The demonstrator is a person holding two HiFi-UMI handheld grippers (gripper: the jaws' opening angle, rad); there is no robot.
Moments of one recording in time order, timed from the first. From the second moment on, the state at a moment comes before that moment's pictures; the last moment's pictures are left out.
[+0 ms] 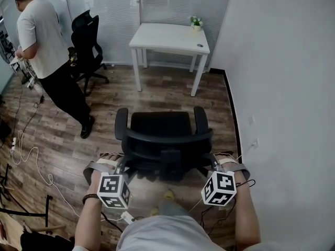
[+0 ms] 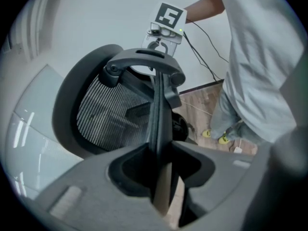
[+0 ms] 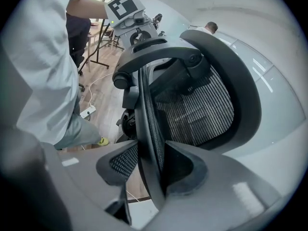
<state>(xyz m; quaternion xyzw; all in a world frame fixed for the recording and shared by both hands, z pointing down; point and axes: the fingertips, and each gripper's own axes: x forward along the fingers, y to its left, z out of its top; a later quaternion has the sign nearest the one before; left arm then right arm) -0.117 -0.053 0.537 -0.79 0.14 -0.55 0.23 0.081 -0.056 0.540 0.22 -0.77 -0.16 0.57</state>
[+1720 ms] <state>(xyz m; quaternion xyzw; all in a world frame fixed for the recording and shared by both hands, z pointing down) -0.109 -0.412 0.526 -0.80 0.14 -0.53 0.25 0.089 -0.404 0.528 0.25 -0.77 -0.16 0.56</state>
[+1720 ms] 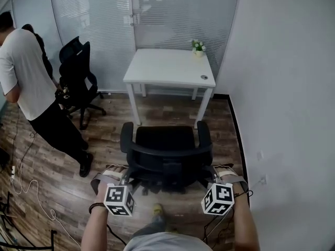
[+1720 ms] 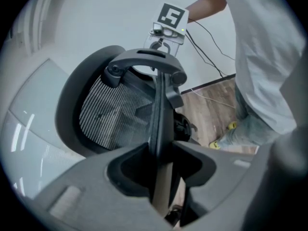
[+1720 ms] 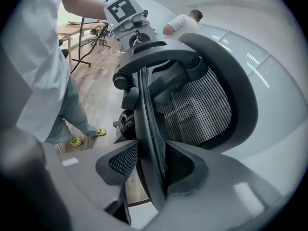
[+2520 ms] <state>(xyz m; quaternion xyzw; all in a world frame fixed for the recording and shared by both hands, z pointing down) -0.129 -0.570 0.525 -0.80 0.12 -0.52 0.28 0.067 -0.553 0.528 0.27 -0.77 -0.13 0.56</state>
